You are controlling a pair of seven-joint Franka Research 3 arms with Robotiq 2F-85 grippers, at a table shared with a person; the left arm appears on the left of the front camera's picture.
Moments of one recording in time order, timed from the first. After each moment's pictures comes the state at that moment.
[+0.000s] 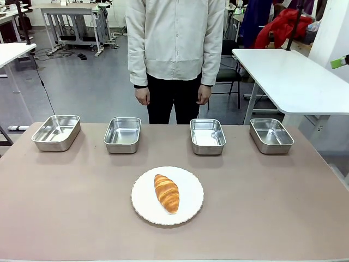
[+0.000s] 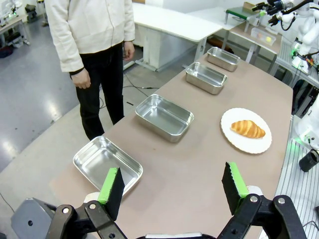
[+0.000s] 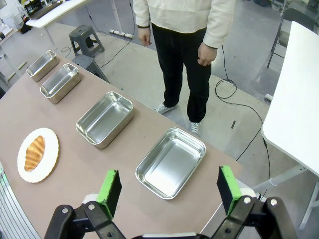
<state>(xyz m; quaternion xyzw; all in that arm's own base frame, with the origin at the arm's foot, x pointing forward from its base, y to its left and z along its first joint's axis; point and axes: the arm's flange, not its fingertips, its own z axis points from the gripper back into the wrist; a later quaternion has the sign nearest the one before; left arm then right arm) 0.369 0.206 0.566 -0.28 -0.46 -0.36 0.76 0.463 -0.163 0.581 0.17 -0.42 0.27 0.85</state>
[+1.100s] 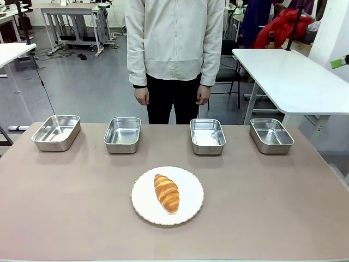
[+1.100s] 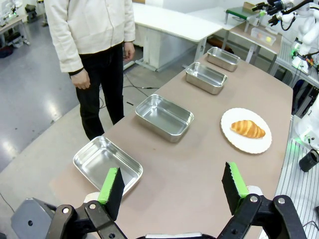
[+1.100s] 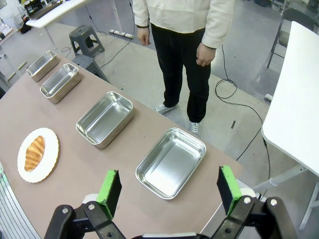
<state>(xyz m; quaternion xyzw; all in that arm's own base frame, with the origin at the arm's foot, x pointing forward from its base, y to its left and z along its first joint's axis) 0.369 0.206 0.566 -0.28 -0.46 -0.36 0.76 0.463 -0.163 0.581 0.17 -0.42 0.27 0.85</state>
